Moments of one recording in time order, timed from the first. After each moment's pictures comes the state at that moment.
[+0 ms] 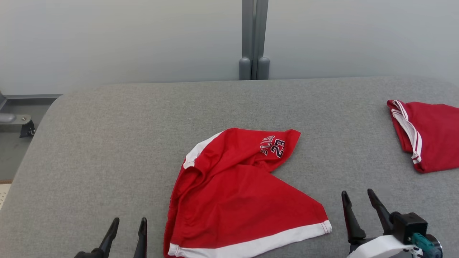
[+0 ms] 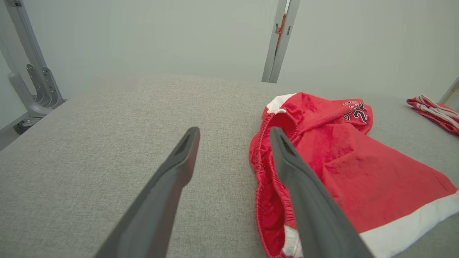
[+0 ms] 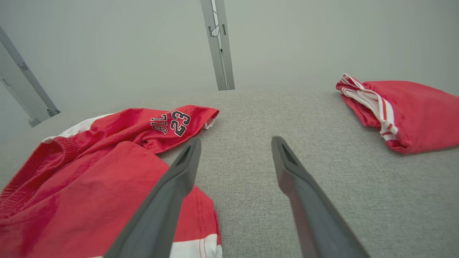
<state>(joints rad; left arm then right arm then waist) 0.18 0.14 -0.12 0.15 -0.30 -0.13 -0.26 0.10 -0.06 0.01 0.23 0.18 0.13 -0.26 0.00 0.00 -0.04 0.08</state>
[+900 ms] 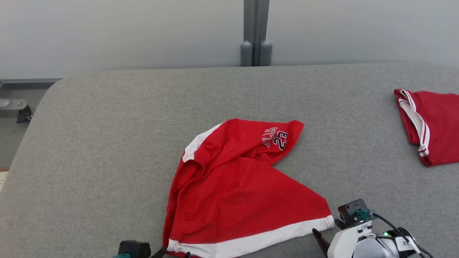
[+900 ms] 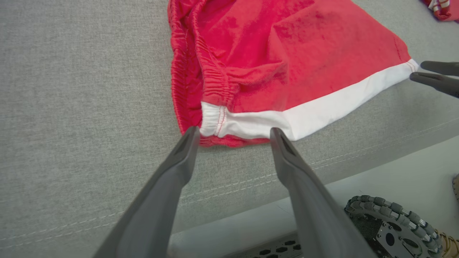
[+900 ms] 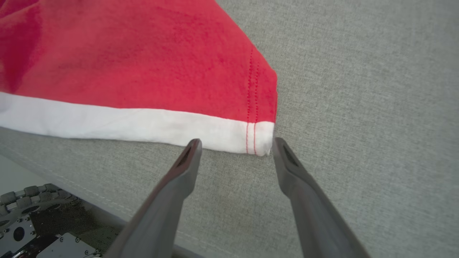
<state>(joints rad) 0.20 0.24 -0.34 0.02 -0.45 -0.12 0.30 0.04 -0.17 0.23 0.18 0.16 0.13 0.40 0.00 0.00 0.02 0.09</state>
